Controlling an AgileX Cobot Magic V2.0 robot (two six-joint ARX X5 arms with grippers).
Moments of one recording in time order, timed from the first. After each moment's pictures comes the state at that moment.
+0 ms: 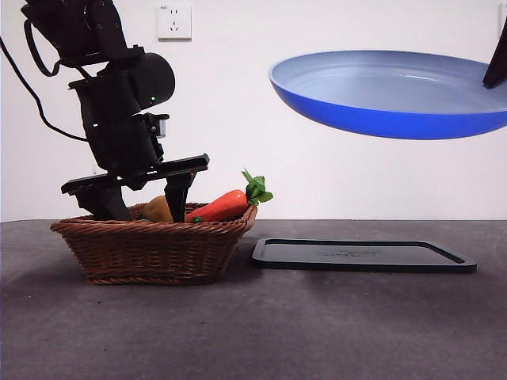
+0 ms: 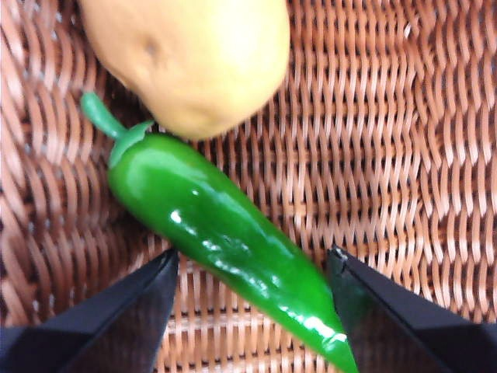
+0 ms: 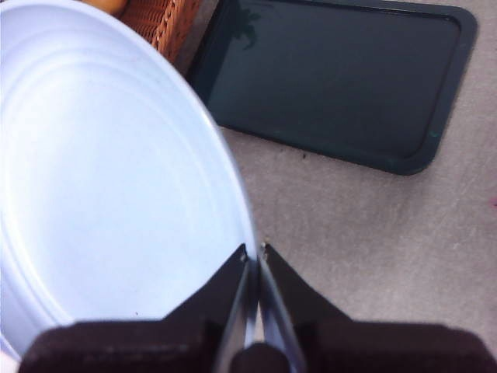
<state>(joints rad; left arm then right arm) -0.38 1.92 1.38 -0.54 0.00 -0.38 0.09 1.05 1.02 -0.86 -0.41 -0.05</state>
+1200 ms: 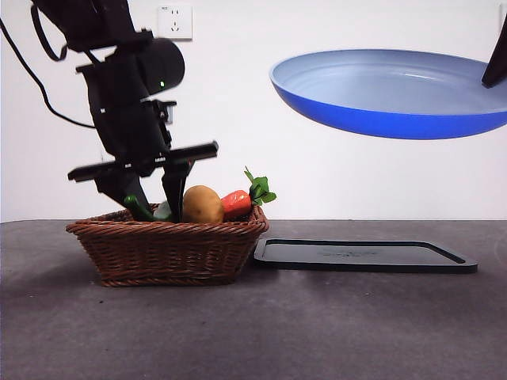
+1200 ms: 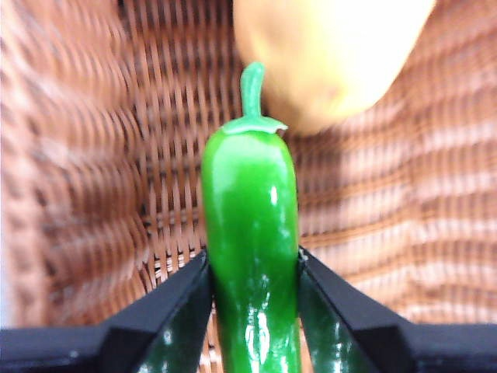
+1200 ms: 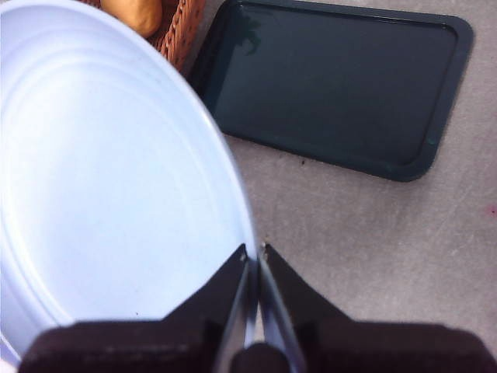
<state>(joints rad) -0.43 1.88 1.38 -0.57 -0.02 -0.41 0.09 1.05 1.02 -0.85 -0.41 -0.05</state>
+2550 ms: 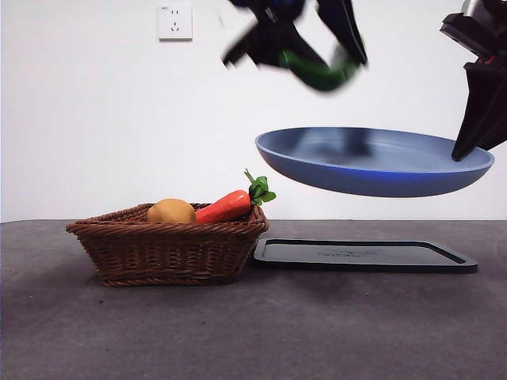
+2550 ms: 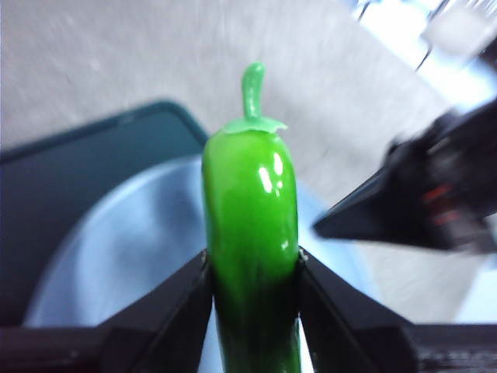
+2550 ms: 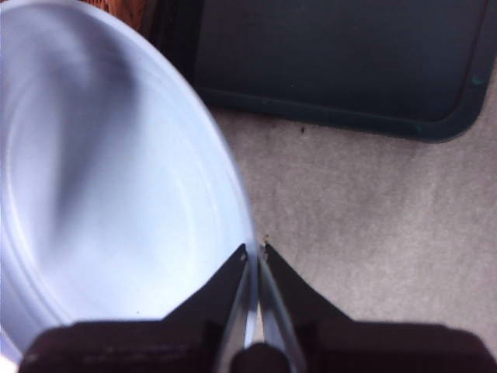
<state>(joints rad) -0.85 1.68 1.38 -0.27 0.10 -0.32 0.09 1.32 1.02 -0.77 -0.46 0.04</state>
